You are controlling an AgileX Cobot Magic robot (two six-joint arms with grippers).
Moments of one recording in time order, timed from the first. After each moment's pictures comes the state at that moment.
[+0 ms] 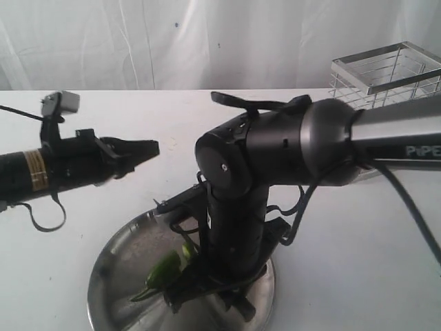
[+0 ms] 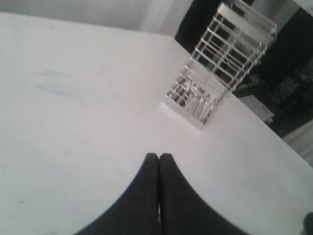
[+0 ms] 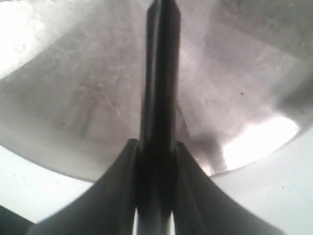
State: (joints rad) left arm -0.12 1.66 -0.63 0.92 -0.95 -0.99; right arm 0.87 1.83 -1.20 0.10 1.01 0.16
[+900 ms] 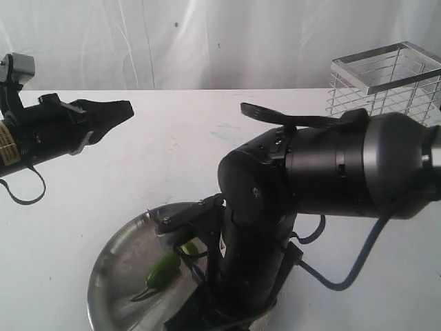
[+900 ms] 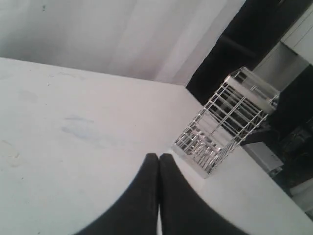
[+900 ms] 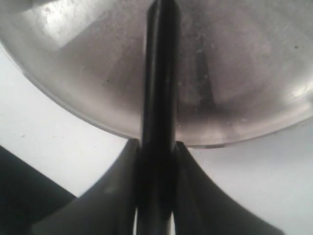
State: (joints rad) left arm -0.07 1.53 -0.63 0.85 -0.90 -1.10; right arm 0.92 1.70 -1.05 0.18 0.92 0.16
